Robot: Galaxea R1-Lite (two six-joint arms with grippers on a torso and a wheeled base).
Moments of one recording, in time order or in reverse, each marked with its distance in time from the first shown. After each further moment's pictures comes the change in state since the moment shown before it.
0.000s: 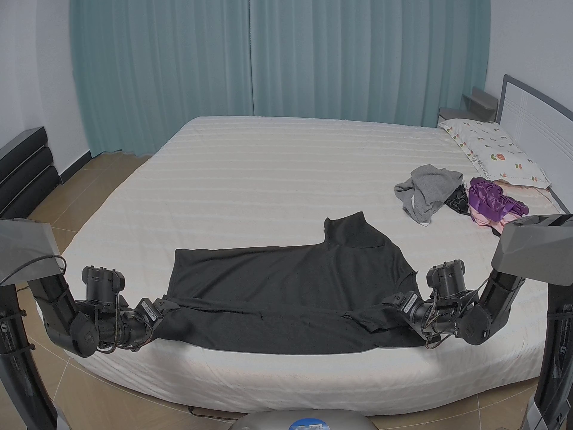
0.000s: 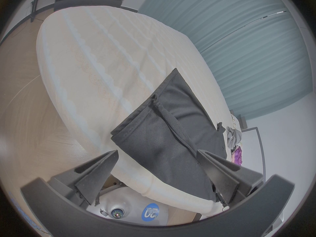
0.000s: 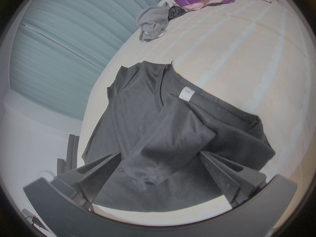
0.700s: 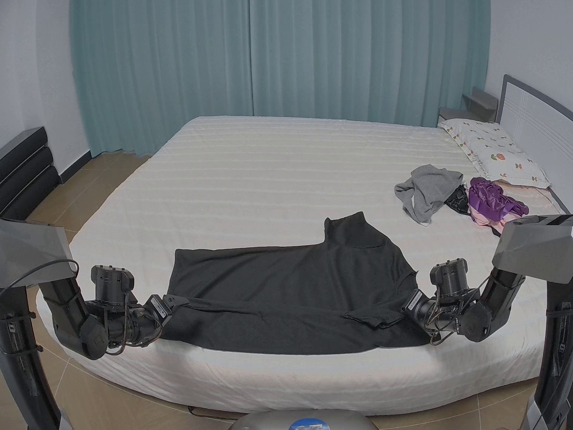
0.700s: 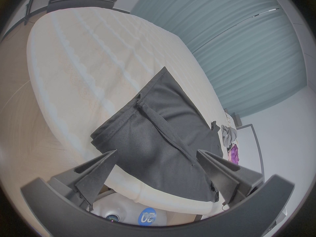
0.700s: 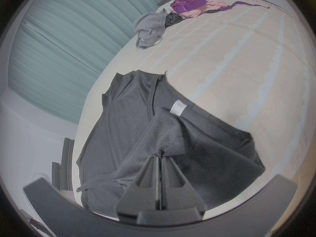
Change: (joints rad) left arm -0.045 0.048 -0.020 -0.097 0.010 -0.007; right arm -0.035 0.023 -0.022 0.001 -0.050 -0.034
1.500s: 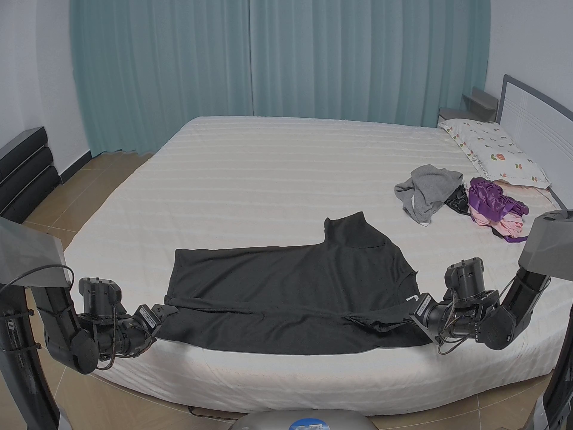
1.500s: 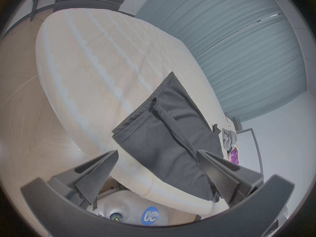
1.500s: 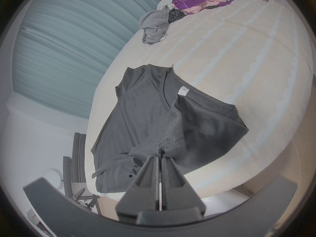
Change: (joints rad) left arm 0.040 0.007 0.147 -0.163 -0.003 -0.006; right arm 0.042 -0.191 0.161 0.015 0.083 0.058
